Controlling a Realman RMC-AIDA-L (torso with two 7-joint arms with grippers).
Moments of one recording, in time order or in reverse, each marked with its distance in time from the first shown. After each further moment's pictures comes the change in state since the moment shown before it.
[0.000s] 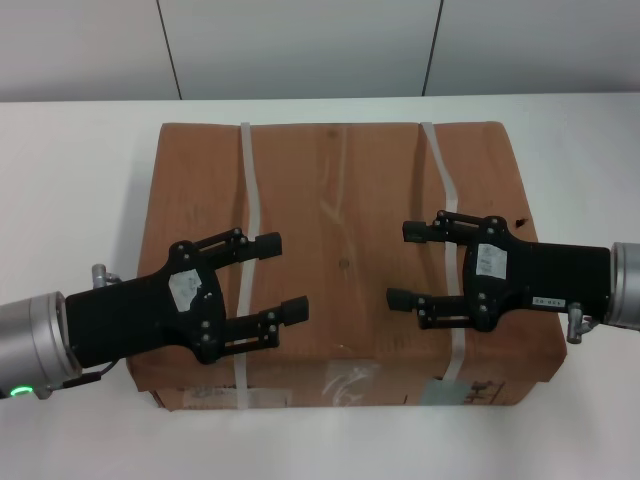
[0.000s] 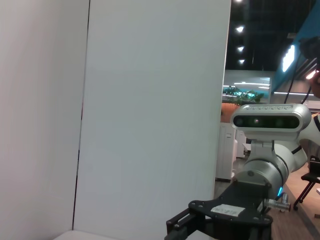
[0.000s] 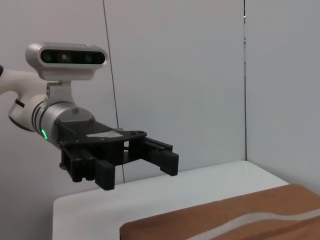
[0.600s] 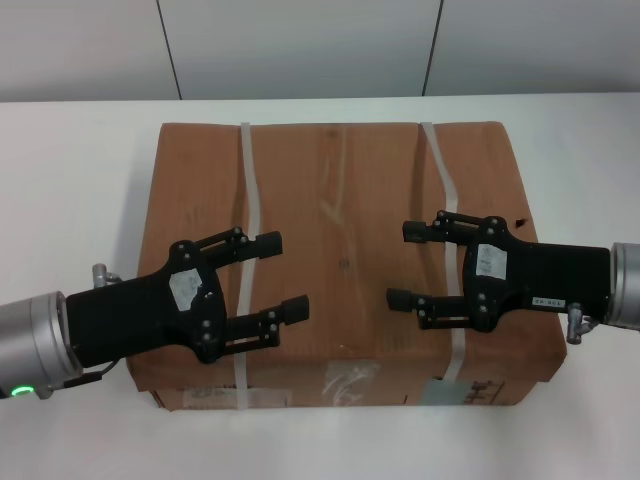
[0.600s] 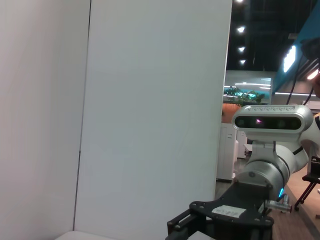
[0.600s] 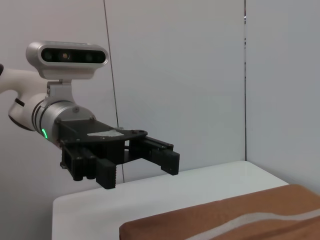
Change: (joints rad) left arm 0.000 -0.002 0.000 0.000 -0.002 -0.002 0.001; right arm 0.000 0.000 0.000 0.001 0.000 0.001 -0.006
